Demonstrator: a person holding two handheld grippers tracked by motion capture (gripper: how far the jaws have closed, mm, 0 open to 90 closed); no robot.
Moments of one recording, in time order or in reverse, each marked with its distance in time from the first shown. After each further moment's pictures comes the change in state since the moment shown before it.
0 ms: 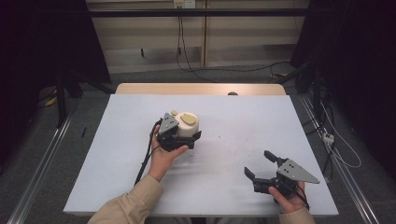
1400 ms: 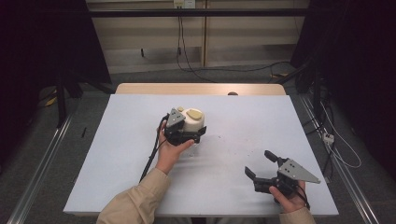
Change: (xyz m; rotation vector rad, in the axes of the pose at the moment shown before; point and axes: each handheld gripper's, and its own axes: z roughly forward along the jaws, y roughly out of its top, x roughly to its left) left arm 0.001 0.006 0.028 0.013 -0.003 -0.023; right arm -0.002 -0.001 0.000 -0.002 -0.001 0.008
